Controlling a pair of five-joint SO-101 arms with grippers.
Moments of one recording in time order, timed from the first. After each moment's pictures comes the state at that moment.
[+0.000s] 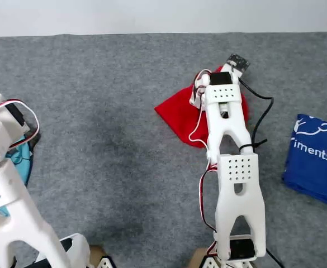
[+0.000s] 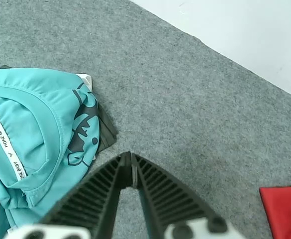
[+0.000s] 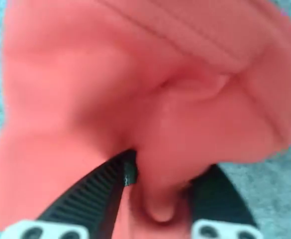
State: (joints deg) left arm -27.3 -29.1 -5.7 91.5 19.6; right arm -8.7 63.7 -60.9 83.8 -40.7
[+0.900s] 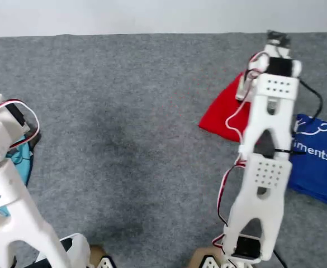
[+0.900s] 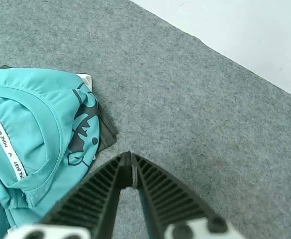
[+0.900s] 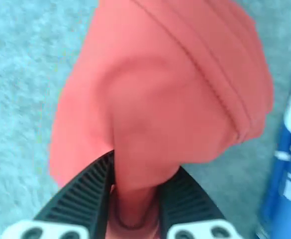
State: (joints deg) left arm -27.3 -29.1 -5.7 91.5 19.6; right arm 8.1 48.4 -65.6 100.5 -5.2
